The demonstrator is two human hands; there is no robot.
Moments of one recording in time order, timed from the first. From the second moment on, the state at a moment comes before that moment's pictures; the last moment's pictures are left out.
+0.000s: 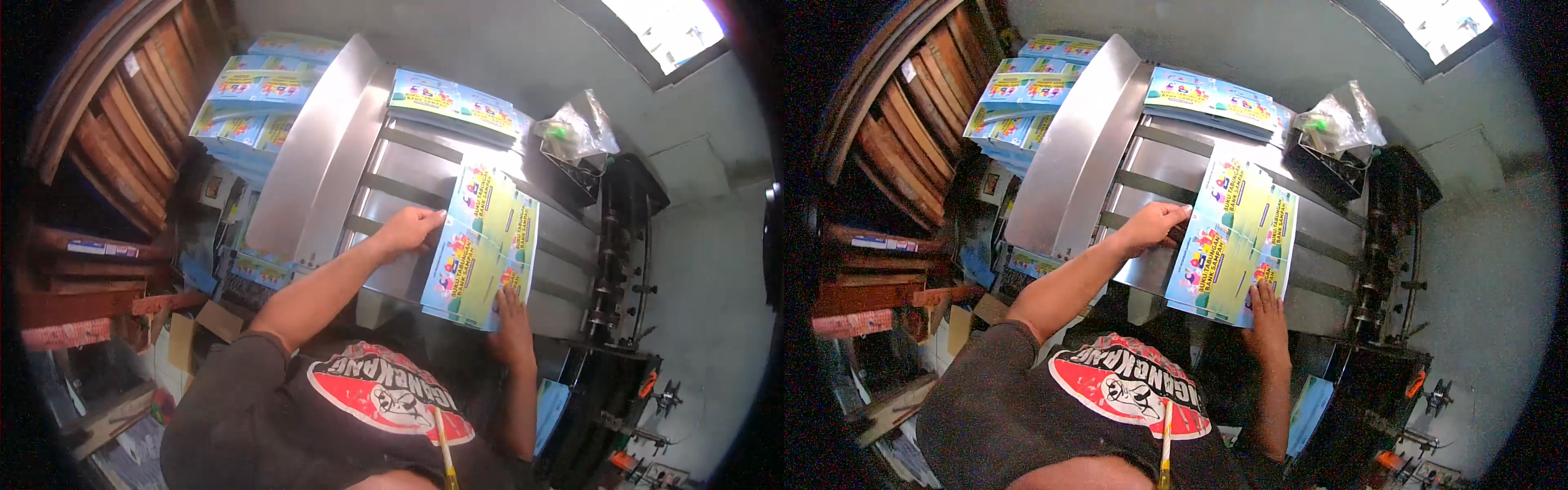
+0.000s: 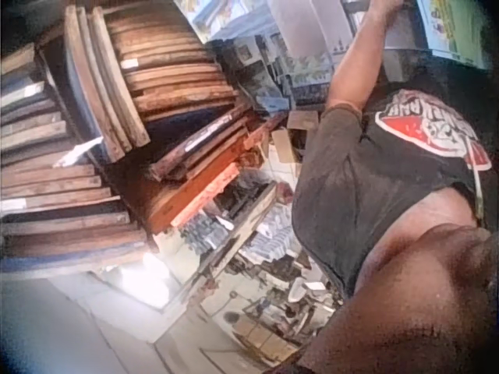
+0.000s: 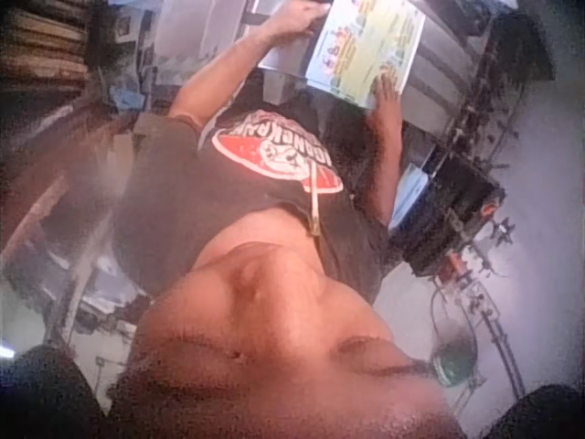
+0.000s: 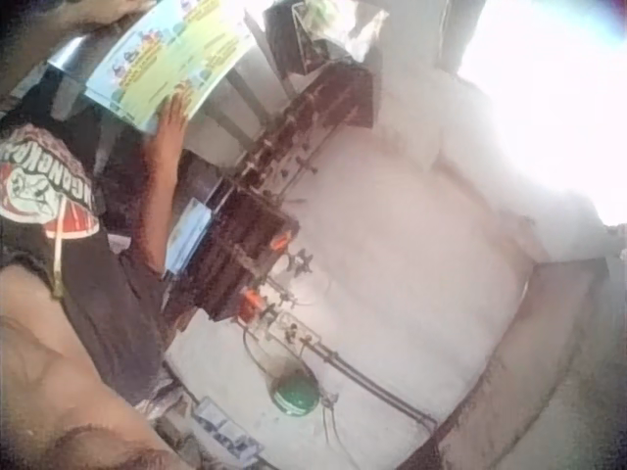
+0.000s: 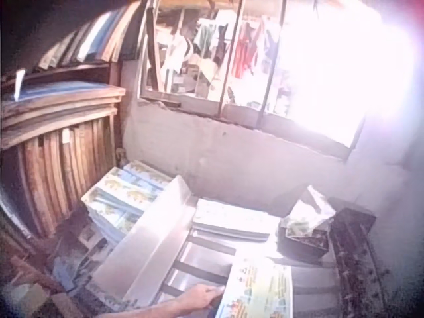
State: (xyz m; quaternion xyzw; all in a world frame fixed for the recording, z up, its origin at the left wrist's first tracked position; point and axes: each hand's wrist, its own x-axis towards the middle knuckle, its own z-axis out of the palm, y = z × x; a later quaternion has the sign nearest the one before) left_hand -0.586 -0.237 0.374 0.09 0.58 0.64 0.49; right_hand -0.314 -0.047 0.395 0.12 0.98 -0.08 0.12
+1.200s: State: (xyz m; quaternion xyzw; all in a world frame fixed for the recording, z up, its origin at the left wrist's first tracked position) left_hand -0.657 -0.326 0.379 0.10 0.67 0.70 0.23; right_hand -0.228 -0.004 0.426 0.41 0.73 -0.47 -0.29
